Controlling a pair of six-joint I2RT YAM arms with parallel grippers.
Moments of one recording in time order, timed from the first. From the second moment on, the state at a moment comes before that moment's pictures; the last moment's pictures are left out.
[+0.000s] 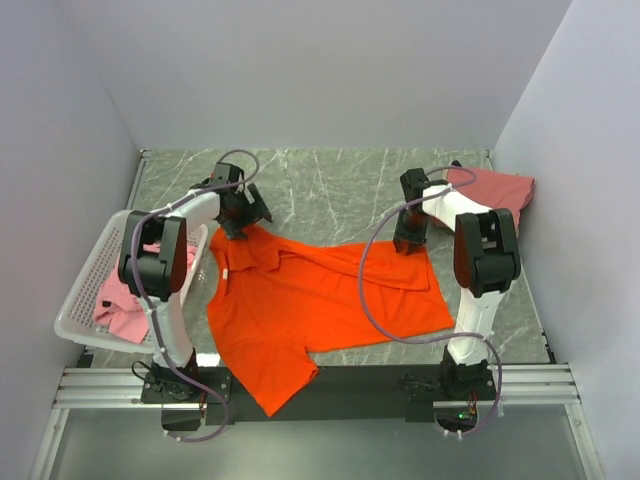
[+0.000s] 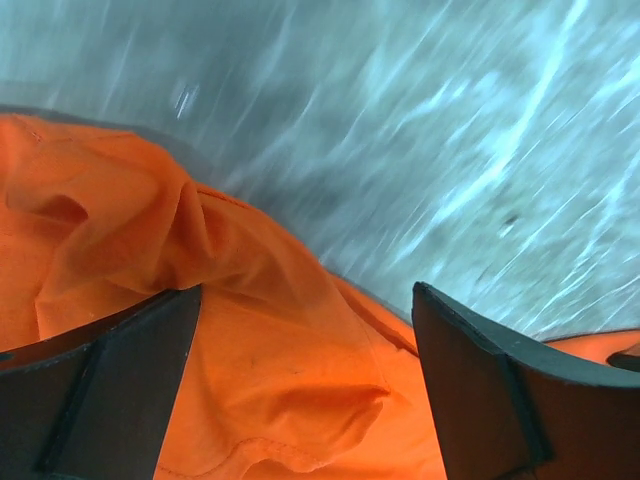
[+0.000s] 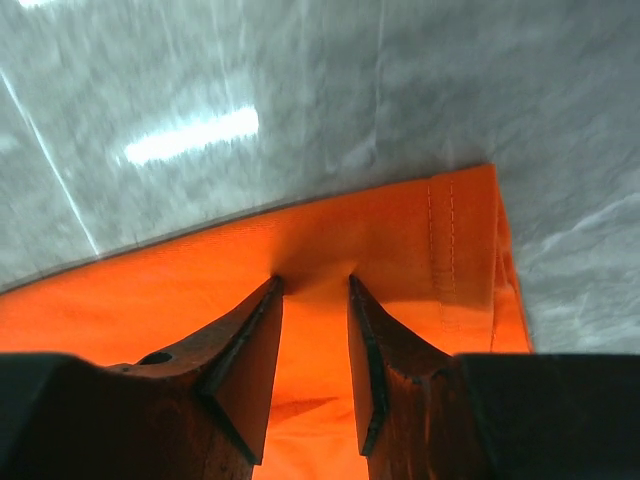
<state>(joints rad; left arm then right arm) -0.19 1.95 1.32 -0.44 0.14 -0.70 0.16 1.97 1.37 -0.79 0.03 0.45</state>
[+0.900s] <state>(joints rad) -0.18 1.98 1.53 -0.46 0.09 -0.61 0.07 2.04 1.53 -0.85 -0.01 0.44</state>
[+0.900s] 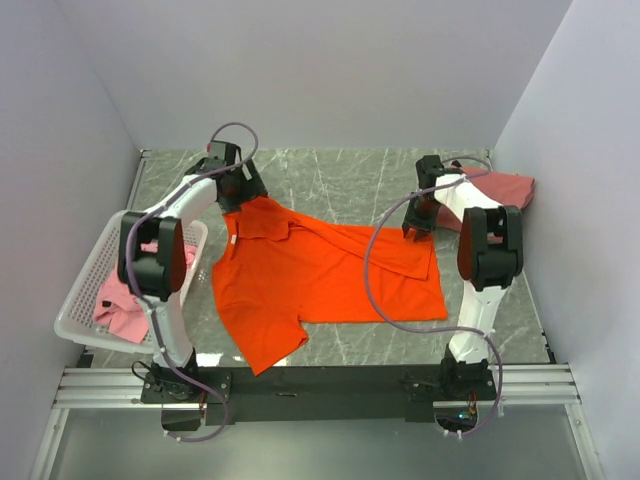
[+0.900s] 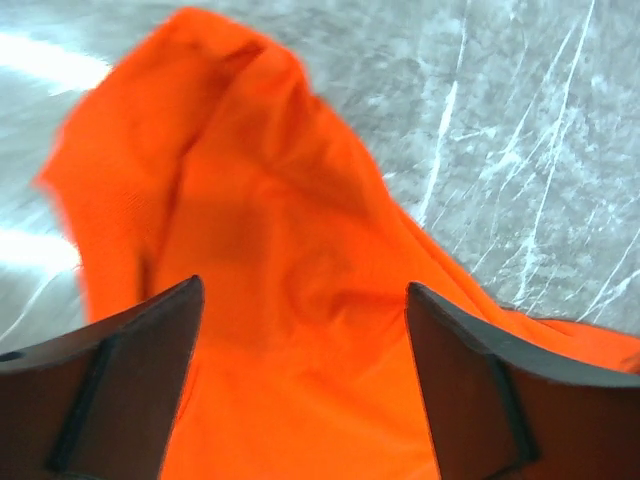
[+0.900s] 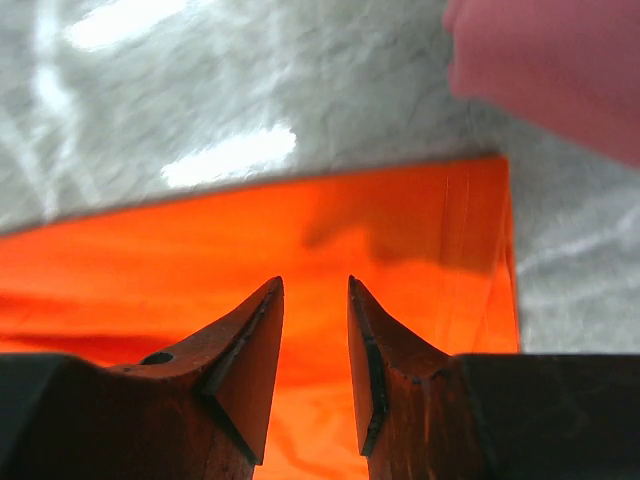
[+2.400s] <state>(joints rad) -0.18 1.97 1.37 -0.50 -0.10 -0.60 0.20 1.58 1.19 -0.81 -0.02 0.47</state>
